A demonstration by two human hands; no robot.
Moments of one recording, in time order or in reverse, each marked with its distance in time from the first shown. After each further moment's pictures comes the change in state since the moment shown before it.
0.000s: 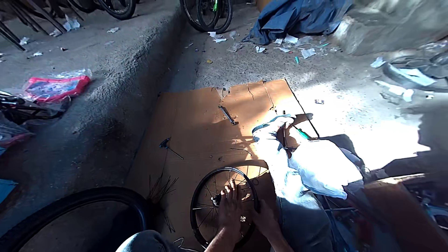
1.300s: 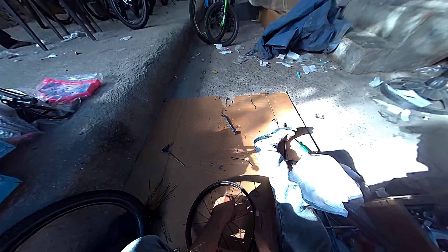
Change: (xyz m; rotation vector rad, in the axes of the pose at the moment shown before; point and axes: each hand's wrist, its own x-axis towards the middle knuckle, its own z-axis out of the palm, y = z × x) left_hand 0.047 -0.042 -0.028 -0.397 -0.388 -0.064; right_hand -0.013 0.004 0.014 -0.032 0.200 -0.100
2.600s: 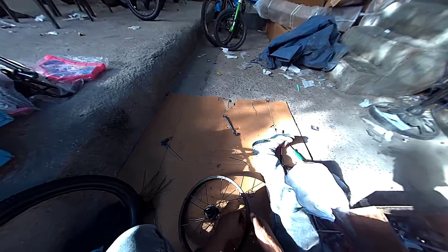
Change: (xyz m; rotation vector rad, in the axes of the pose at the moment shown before) left_hand -0.017 0.003 0.065 -0.321 -0.005 0.277; right_hand 0.008 0.017 -0.017 0.174 -0.181 -0.113
